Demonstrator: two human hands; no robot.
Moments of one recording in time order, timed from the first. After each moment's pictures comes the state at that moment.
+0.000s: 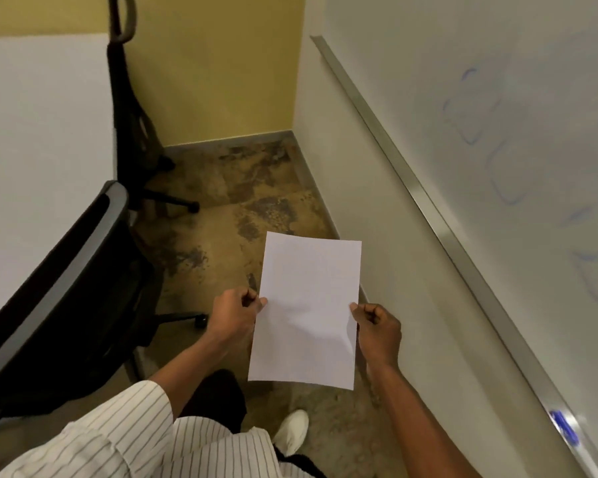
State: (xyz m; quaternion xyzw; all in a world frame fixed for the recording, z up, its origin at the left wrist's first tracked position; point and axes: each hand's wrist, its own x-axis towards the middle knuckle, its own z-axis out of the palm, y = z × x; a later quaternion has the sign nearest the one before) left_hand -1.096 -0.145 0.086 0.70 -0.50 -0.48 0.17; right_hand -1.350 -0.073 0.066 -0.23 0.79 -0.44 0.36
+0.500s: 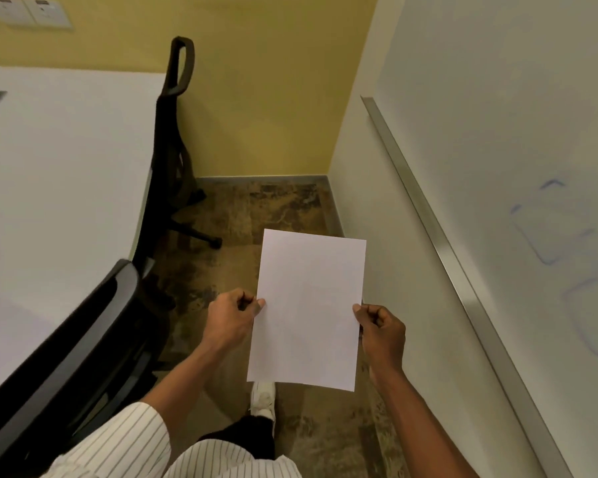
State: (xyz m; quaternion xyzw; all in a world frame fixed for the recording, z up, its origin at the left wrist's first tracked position) left_hand -1.074 -0.334 0.102 0.73 -0.45 -0.43 0.27; right_hand -1.345 -0.315 0.078 -0.31 0.74 -0.44 0.39
